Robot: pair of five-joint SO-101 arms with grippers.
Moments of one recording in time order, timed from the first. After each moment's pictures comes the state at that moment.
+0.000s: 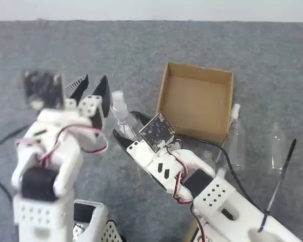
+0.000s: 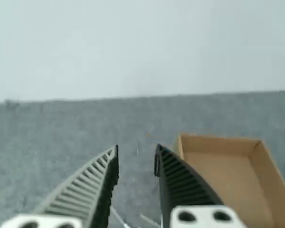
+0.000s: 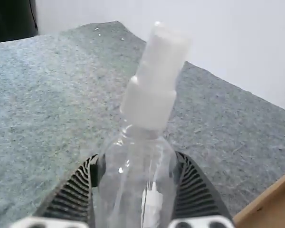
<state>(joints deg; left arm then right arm) 2.5 -58.7 32.0 63.3 8.3 -48.3 -50.5 70.1 6.7 2.8</state>
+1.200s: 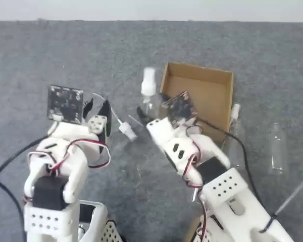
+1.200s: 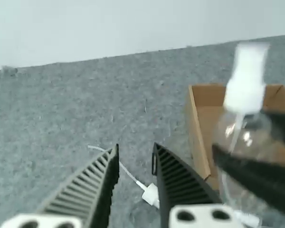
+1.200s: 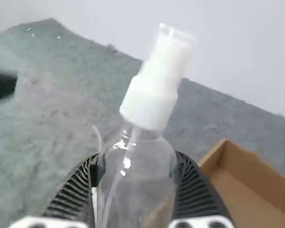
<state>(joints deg) 1.8 -71.3 49.9 64.6 3.1 -35.1 -50.6 62.2 15.7 2.7</state>
